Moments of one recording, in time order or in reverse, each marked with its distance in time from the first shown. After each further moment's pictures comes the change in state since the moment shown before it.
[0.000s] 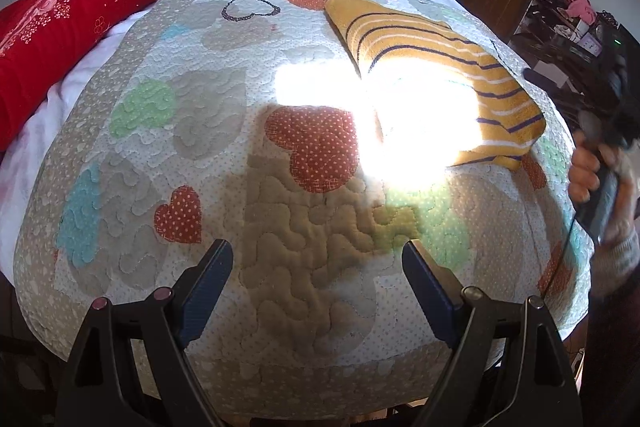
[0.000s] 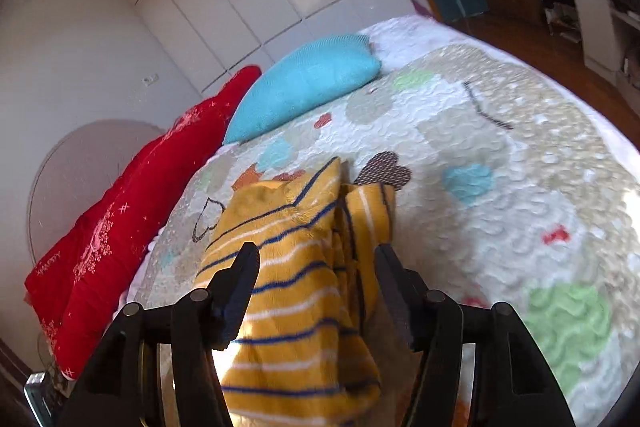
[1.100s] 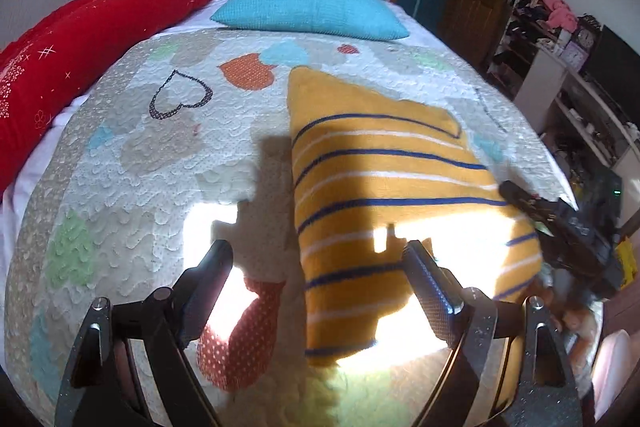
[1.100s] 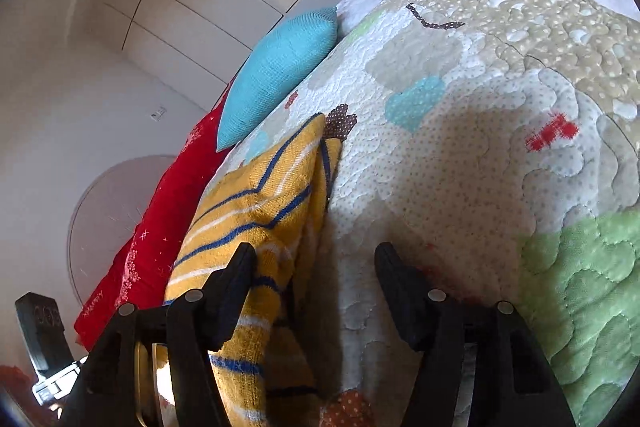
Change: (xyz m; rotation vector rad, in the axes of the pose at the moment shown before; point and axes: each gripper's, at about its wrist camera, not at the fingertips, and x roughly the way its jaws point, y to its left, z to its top) left arm 0.064 -0.073 0.115 0.074 -0.127 0.000; right arm 0.012 -0.107 -0.044 0.234 -0.032 0.146
